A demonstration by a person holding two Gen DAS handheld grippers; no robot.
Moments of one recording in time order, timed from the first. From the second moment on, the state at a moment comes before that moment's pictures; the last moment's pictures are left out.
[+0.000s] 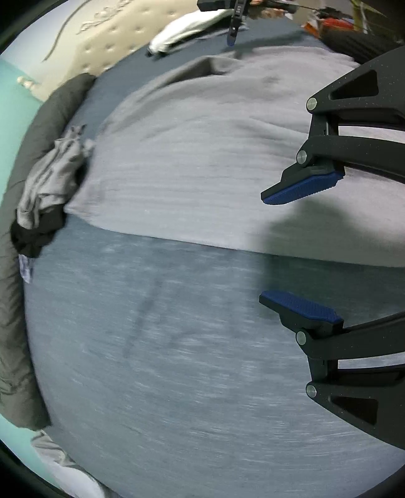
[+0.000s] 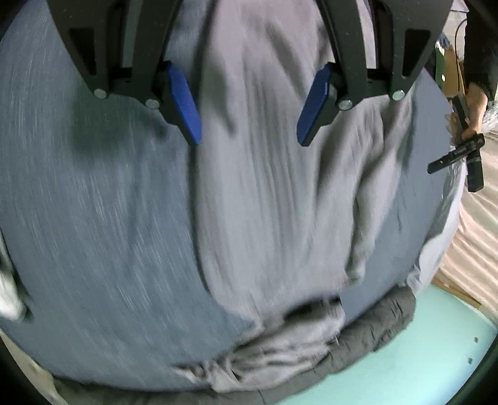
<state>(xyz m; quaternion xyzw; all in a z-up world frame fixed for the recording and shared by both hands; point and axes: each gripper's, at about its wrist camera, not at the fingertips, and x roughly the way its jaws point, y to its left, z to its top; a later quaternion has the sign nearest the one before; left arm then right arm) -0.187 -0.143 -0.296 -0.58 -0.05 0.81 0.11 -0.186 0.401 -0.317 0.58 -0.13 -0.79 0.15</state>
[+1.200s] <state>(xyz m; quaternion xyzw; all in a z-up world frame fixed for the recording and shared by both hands) -0.065 -0.159 -0.360 -0.64 -0.07 0.76 0.12 -0.051 0.358 -0.342 0.63 -0.14 -0.75 0.14</state>
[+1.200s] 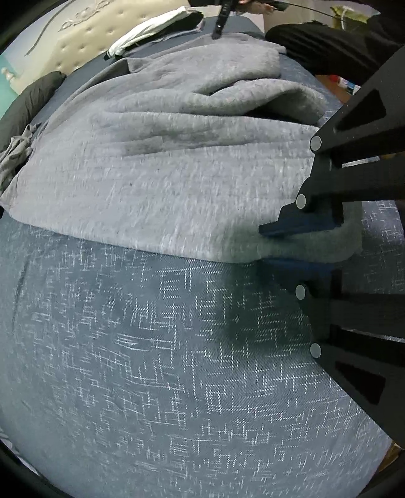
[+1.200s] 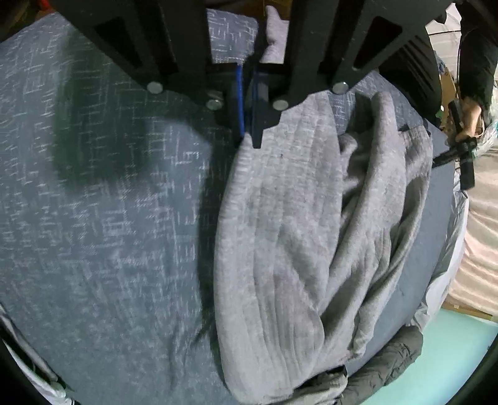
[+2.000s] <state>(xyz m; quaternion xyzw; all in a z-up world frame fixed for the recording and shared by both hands) -0.106 -0.262 -0.201 -0.51 -0.03 0.86 -0.02 -0.087 0.543 -0.185 0.53 -0.09 -0.85 0.00</state>
